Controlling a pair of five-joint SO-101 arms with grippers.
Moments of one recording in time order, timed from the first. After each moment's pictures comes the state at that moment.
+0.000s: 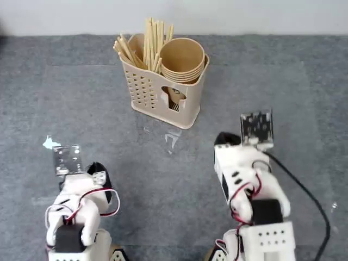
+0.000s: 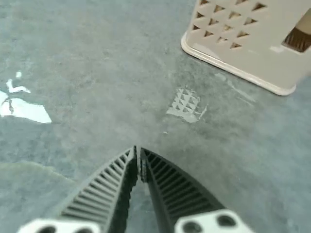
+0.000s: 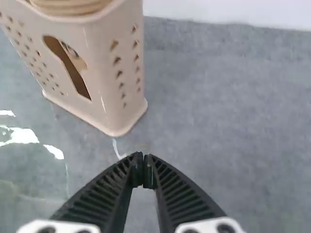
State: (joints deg) left arm -4.6 -103.4 88.6 69.3 14.7; right arm -9.3 -77.4 69.7 49.1 -0.7
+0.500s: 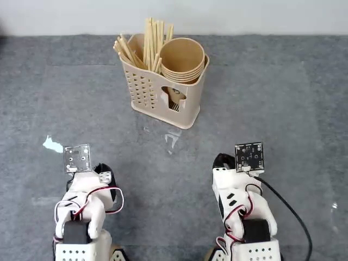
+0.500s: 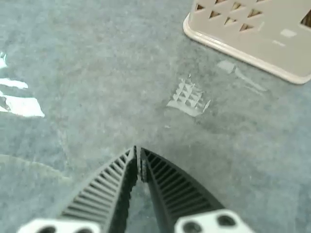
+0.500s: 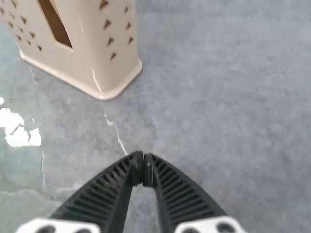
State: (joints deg) left arm -4.3 -103.4 96.7 62.5 14.5; right arm -8.7 -102.9 95.3 49.1 -0.7
